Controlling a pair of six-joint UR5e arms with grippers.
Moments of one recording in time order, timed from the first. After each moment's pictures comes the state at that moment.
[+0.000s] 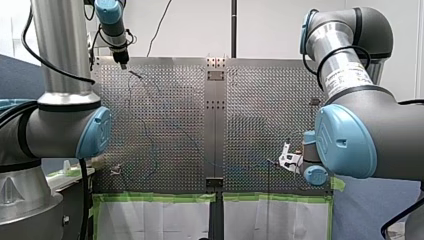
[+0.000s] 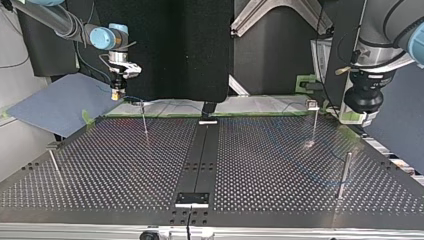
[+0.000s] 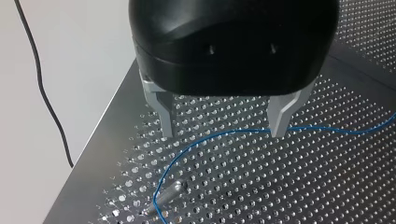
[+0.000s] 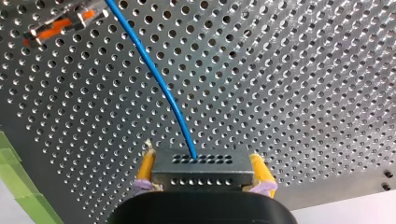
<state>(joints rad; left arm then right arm) 0.13 -1.32 -1.67 -3.66 -1.65 -1.82 1.73 -0.76 1.93 -1.21 1.48 1.82</state>
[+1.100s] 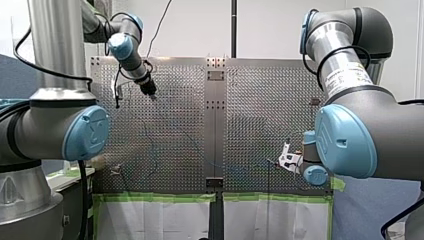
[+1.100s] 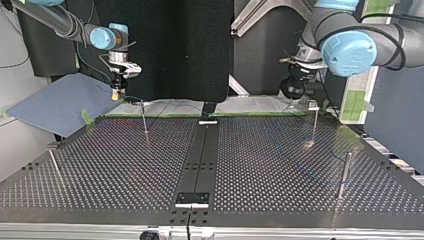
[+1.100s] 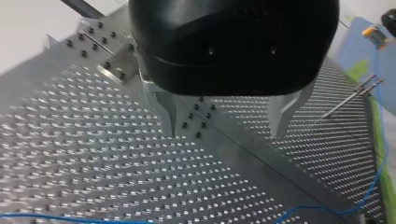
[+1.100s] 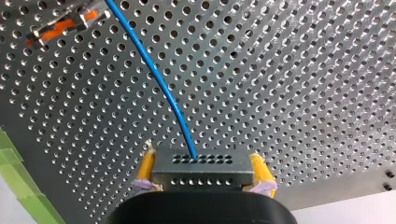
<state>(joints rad) -0.06 -1.45 -1.90 -3.41 -1.47 -1.92 1.74 -0.76 1.93 -1.20 1.48 1.82</state>
